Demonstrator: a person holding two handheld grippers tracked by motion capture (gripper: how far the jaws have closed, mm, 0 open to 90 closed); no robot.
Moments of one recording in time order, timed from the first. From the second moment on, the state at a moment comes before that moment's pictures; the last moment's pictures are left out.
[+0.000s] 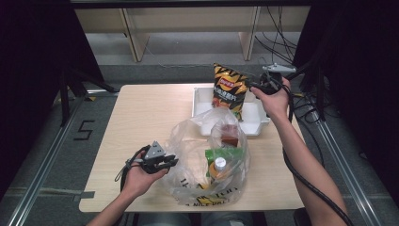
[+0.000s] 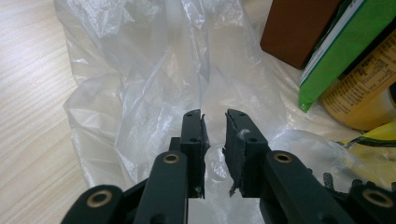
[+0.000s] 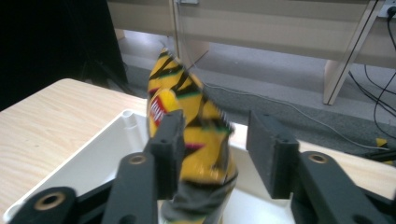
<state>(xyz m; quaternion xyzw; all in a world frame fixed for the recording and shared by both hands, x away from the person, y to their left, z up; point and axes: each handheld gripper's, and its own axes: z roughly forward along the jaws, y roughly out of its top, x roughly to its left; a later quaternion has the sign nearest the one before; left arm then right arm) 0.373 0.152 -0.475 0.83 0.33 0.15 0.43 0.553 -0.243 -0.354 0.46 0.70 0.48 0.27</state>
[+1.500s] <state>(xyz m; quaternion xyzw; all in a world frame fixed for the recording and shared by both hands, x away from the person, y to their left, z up) 0.374 0.154 -0.475 0.83 0.33 0.14 0.42 0.574 -0.209 -0.462 0.50 0.76 0.39 0.15</state>
